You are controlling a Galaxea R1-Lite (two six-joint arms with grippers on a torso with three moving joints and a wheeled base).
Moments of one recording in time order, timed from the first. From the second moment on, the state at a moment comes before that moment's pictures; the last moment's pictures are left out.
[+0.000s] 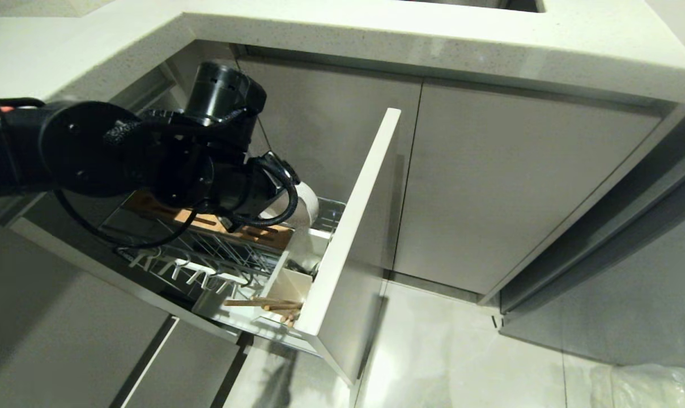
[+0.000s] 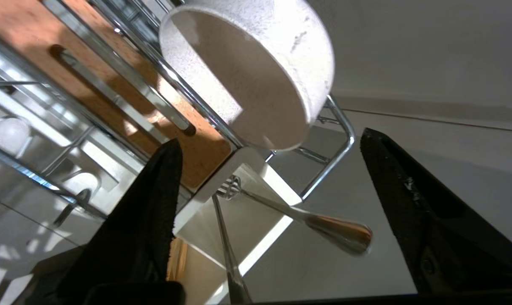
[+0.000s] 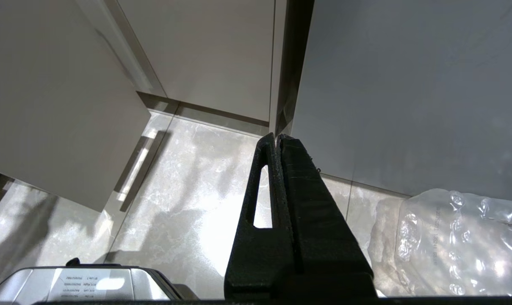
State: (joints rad) left arm -0.54 1.77 -1.52 0.36 0.41 -0.93; right arm 0.00 0.00 0.00 0.00 0.00 0.00
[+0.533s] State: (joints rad) left arm -0.45 1.87 -1.59 0.29 0.25 -0.89; right arm 0.00 0.00 0.00 0.00 0.00 0.00
